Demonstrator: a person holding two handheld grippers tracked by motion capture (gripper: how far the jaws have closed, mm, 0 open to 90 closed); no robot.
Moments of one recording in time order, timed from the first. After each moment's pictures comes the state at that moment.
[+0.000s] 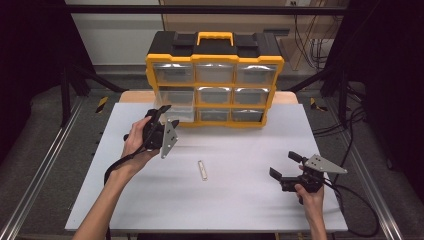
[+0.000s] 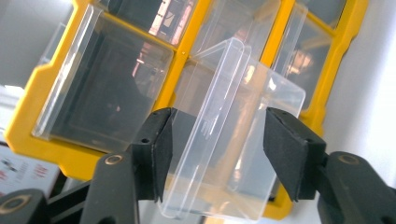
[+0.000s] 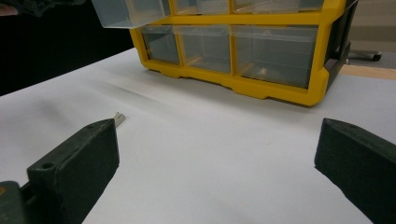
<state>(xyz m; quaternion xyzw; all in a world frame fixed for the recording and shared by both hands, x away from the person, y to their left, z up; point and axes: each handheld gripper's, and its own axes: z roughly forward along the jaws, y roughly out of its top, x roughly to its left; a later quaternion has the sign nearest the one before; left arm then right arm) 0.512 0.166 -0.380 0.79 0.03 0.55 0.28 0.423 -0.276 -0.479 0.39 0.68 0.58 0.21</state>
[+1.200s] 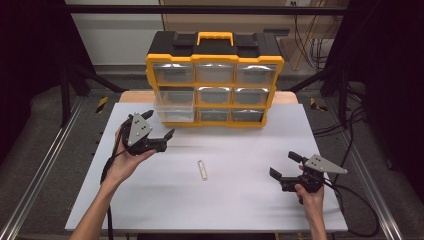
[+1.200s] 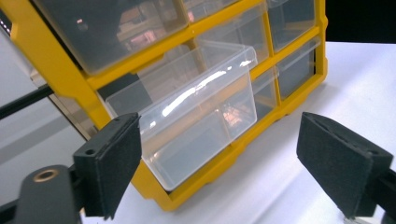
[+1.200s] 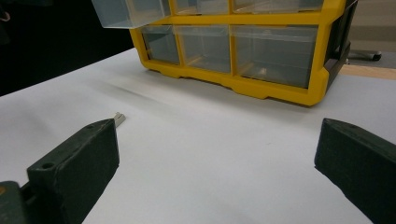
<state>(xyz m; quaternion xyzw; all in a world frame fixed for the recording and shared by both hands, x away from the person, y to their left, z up) 0.501 0.206 -0.380 0.76 0.25 0.36 0.48 0.423 -0.276 -0.479 0.39 0.68 0.58 0.21</state>
